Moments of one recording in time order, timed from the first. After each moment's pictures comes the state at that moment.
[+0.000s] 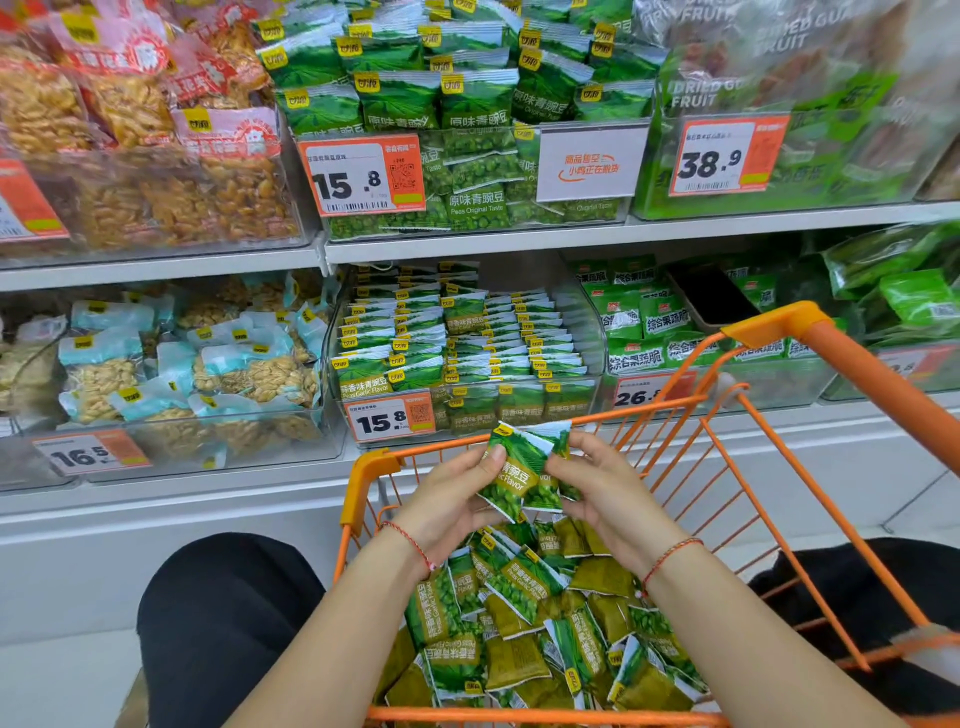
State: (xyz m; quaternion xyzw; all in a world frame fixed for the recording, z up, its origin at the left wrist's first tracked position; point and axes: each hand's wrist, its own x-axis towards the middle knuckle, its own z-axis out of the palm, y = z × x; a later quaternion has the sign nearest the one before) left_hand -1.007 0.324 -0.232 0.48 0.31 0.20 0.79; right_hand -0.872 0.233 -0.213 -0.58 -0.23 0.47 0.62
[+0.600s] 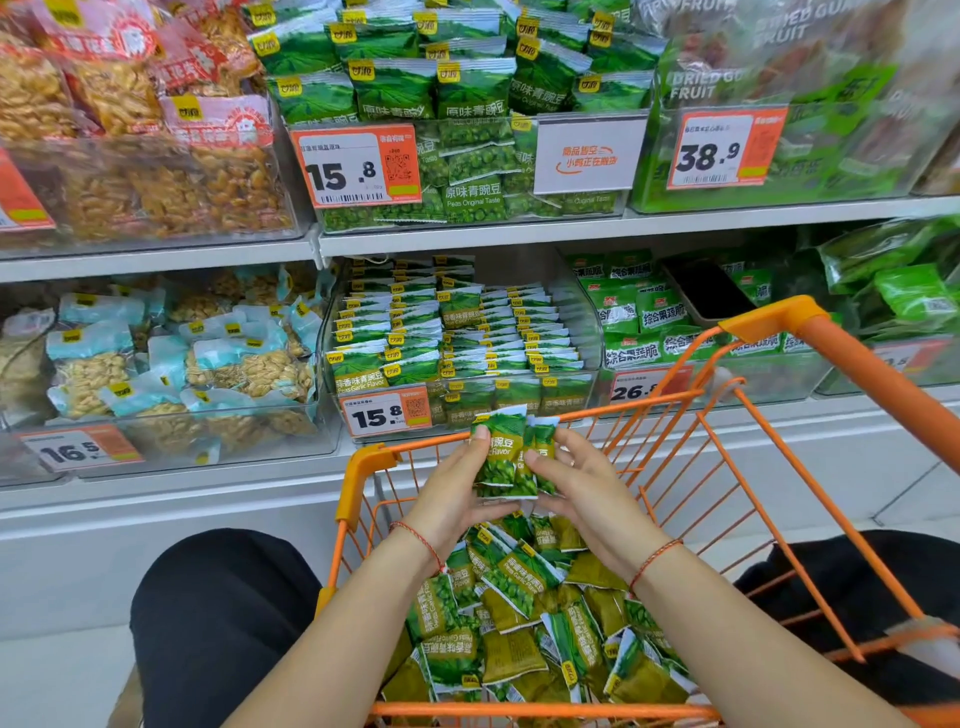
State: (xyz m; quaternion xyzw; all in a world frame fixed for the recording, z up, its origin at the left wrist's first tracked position) left_hand -0.998 0.324 -0.237 0.49 0.38 0.22 0.75; right_hand -0.883 0.238 -0.222 -0.56 -0.27 0.48 0.61
